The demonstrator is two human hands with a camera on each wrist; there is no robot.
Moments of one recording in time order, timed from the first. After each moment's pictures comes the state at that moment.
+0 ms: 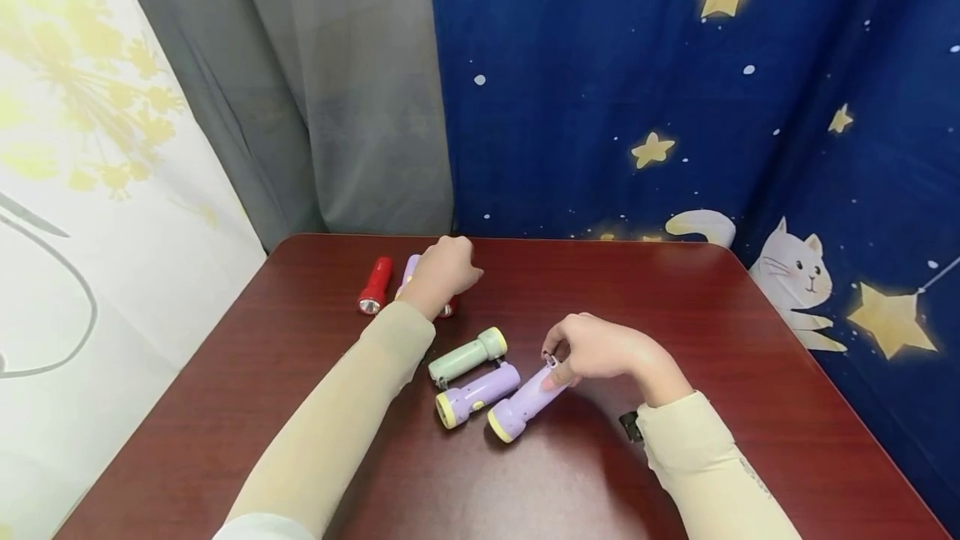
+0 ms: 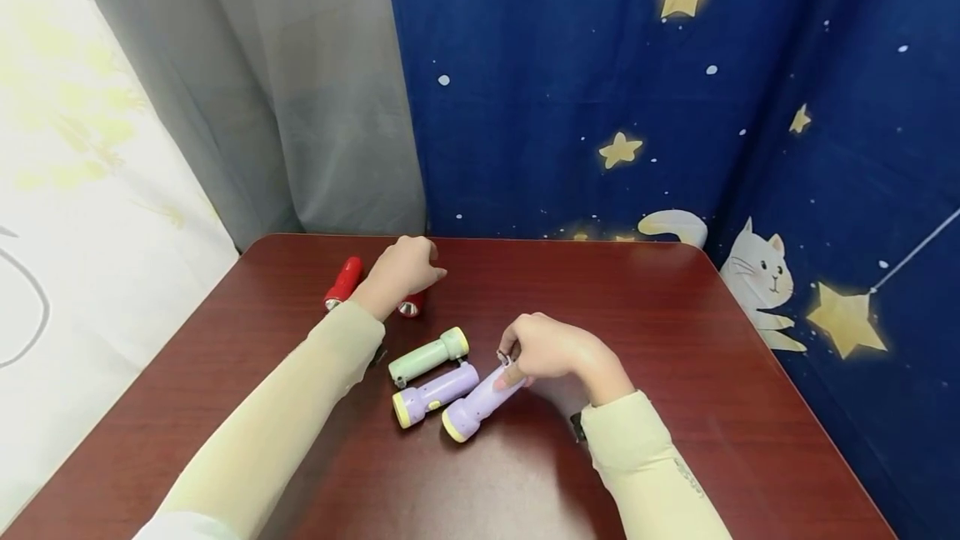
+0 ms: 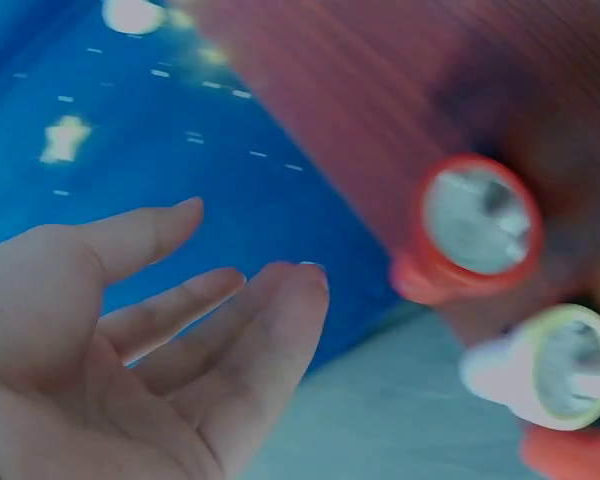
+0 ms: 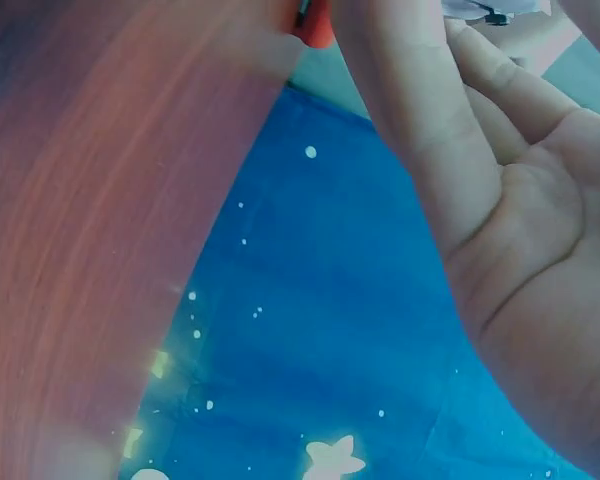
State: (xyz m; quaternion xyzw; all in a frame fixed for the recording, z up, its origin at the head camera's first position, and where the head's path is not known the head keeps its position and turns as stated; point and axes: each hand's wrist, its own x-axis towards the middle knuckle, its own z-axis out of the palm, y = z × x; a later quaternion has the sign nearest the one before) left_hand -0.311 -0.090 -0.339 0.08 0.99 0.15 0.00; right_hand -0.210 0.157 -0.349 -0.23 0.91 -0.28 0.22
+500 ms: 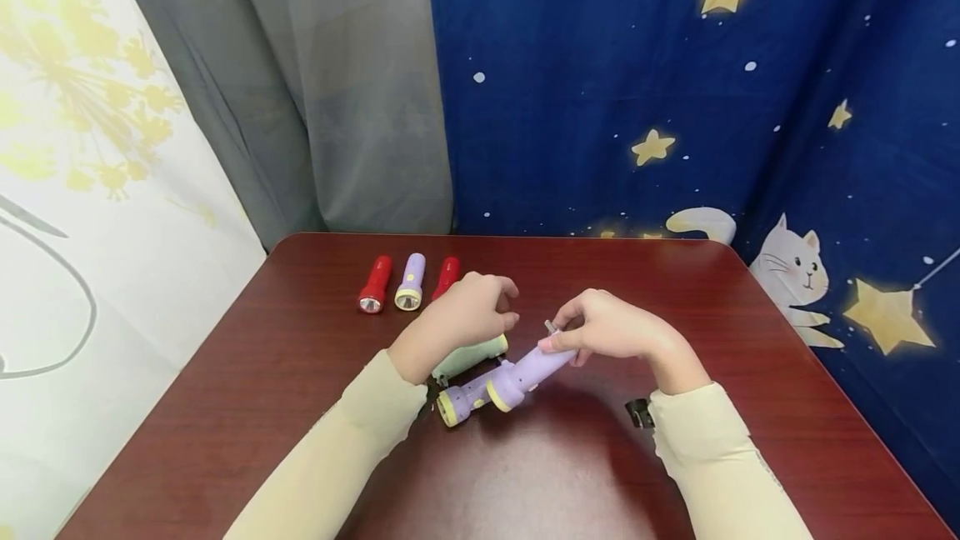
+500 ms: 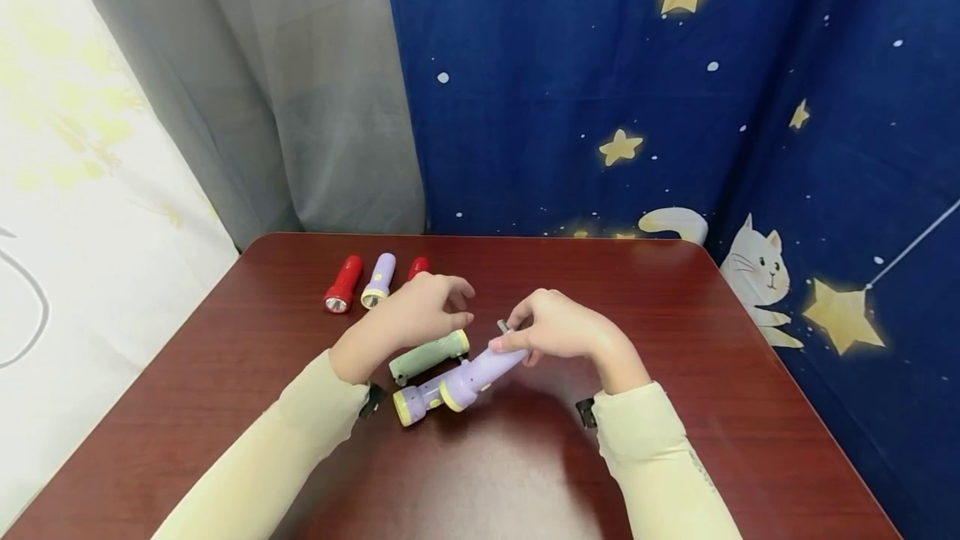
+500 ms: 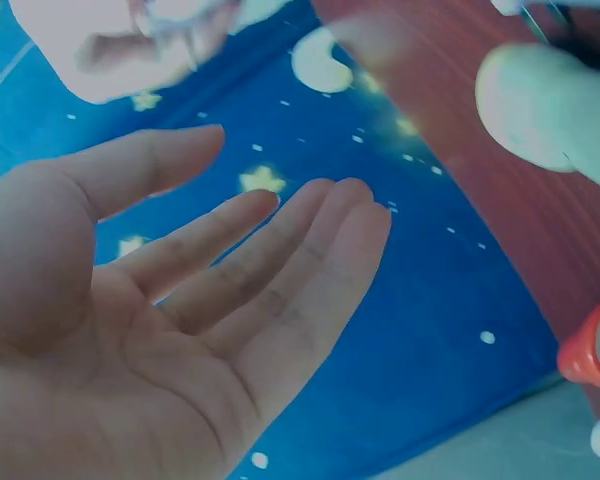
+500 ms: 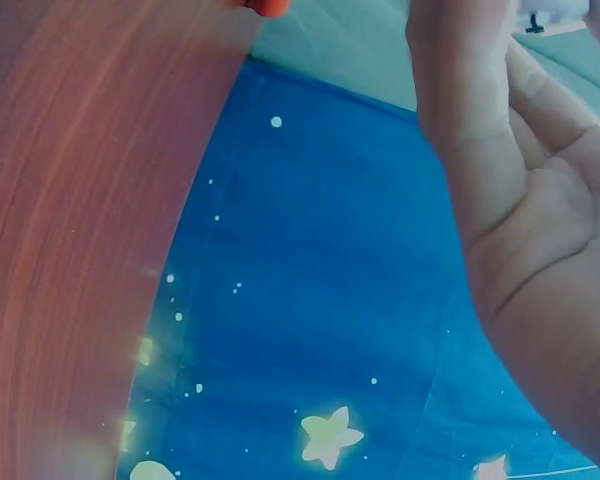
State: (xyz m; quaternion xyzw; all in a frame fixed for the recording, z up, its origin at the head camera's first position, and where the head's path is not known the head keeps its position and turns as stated) left_hand -0.227 -0.068 -0.317 0.23 0.95 0.22 0.06; right_hand -0.216 0.171 -0.331 -0.21 0.88 -0.37 0.21
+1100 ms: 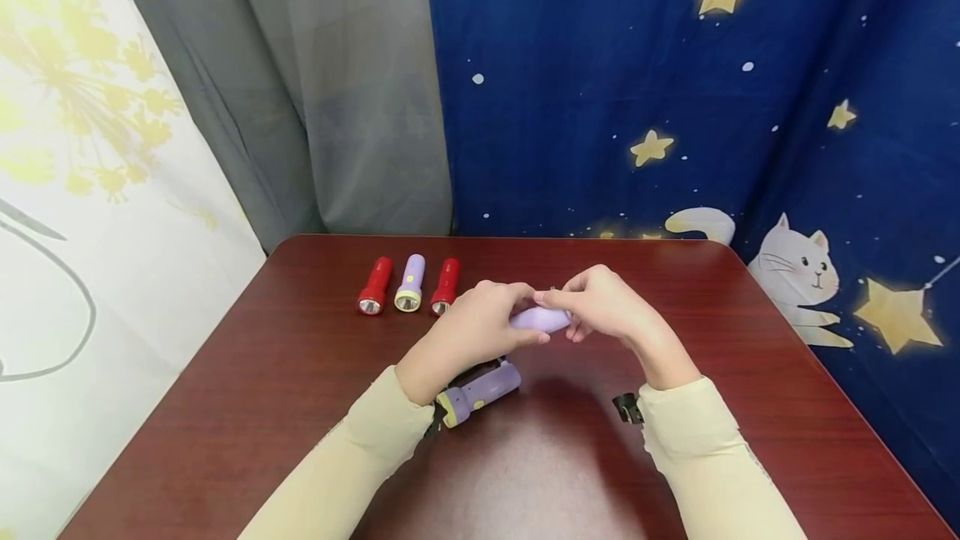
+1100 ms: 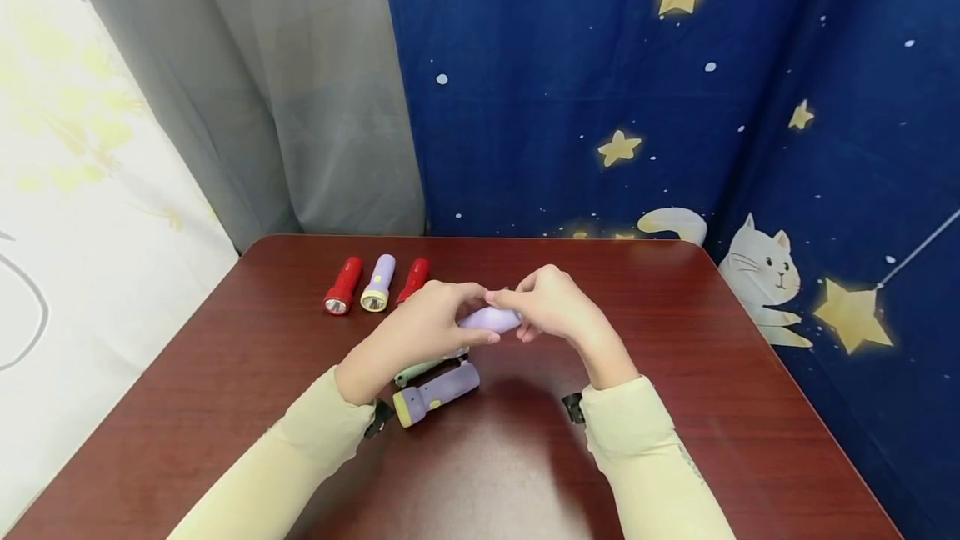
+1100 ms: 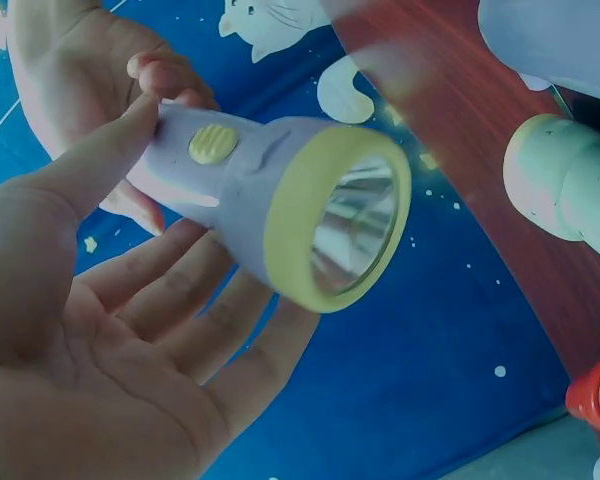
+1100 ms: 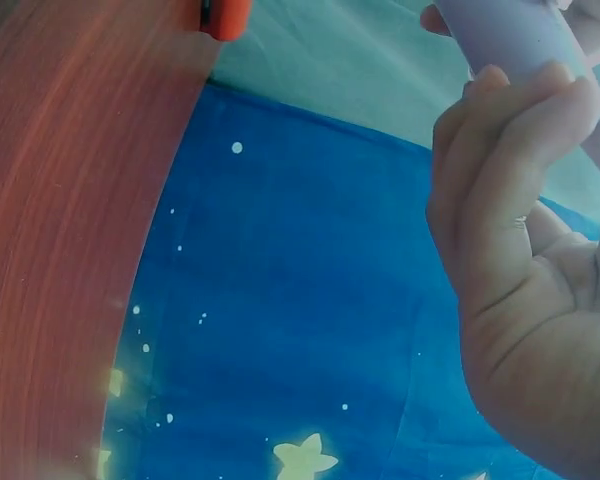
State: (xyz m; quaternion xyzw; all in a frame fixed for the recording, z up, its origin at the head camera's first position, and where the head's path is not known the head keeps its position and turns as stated) left_hand -0.206 -0.054 -0.322 0.29 0.93 0.23 -0.02; right_hand -0.217 0.158 -0.312 -0.08 0.88 -0.46 0.13
